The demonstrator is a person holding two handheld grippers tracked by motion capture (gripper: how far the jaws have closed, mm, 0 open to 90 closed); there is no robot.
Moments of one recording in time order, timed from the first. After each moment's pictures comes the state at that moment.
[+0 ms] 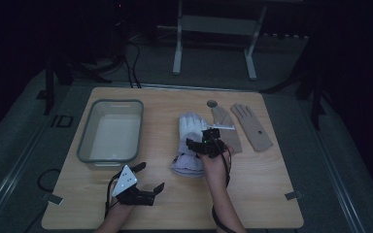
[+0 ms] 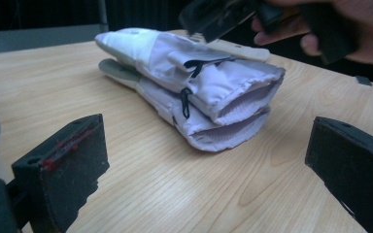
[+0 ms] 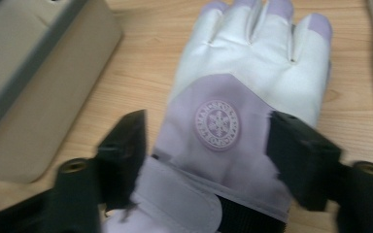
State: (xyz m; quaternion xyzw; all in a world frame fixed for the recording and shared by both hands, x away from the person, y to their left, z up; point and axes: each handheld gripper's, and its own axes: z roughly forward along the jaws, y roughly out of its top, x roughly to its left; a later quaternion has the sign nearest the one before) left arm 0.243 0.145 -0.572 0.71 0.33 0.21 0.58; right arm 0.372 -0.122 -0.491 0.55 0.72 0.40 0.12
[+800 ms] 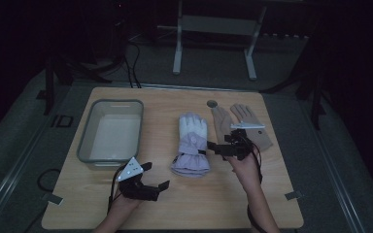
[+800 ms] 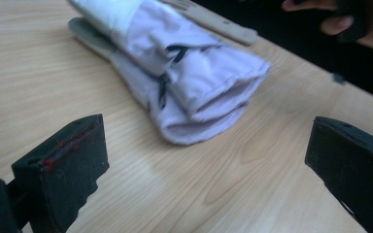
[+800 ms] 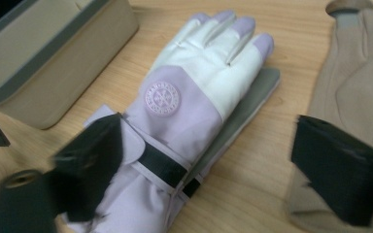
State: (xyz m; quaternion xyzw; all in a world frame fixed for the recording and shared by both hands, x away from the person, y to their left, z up) left arm 0.257 0.131 -0.543 0.74 0.37 0.11 0.55; right arm 0.371 -0.204 -0.473 0.46 0.77 0.43 0.10
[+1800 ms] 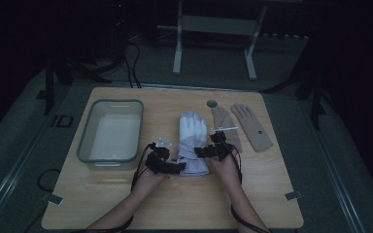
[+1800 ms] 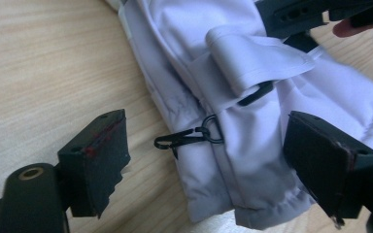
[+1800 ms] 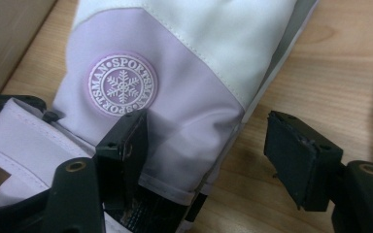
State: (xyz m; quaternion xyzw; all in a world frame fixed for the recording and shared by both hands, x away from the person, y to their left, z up) left arm 0.344 0.071 -0.558 0.79 0.46 0.05 0.41; right arm 0.403 -0.161 -0.537 0.53 0.78 0.34 0.04
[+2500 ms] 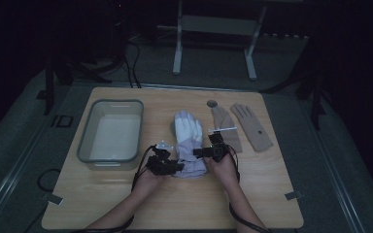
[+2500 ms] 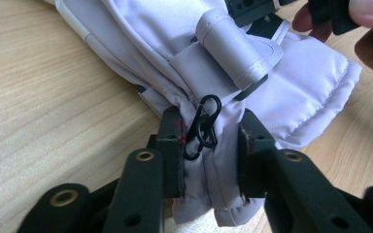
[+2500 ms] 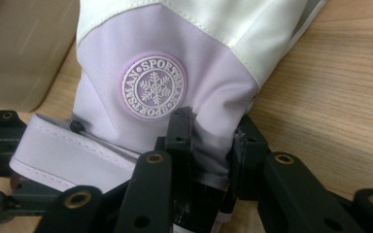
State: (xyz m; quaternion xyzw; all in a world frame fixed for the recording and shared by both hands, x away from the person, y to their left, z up) left arm 0.341 0.070 -0.557 0.81 0.42 0.01 0.41; right arm 0.405 -0.157 -0.542 0.51 0.78 0.36 -0.03
